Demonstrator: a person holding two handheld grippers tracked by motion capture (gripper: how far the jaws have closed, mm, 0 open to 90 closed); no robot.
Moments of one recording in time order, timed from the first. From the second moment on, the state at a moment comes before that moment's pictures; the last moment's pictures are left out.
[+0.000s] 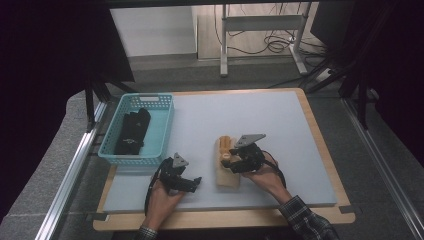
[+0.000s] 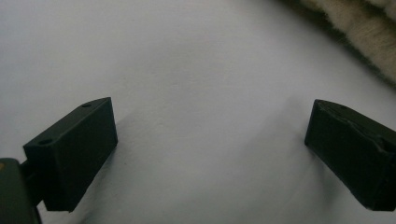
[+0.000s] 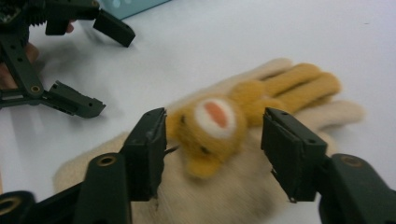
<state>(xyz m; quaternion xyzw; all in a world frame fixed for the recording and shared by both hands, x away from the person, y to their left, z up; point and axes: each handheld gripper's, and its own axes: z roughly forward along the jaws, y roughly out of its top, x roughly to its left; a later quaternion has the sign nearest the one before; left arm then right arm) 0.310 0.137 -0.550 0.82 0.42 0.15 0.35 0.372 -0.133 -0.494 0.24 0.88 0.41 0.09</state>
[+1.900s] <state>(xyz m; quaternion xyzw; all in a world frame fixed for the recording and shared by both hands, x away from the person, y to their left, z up) 0.309 0.139 -0.549 0.83 0.42 0.15 0.35 0.333 -0.155 -0.531 0.26 0.88 0.38 0.07</state>
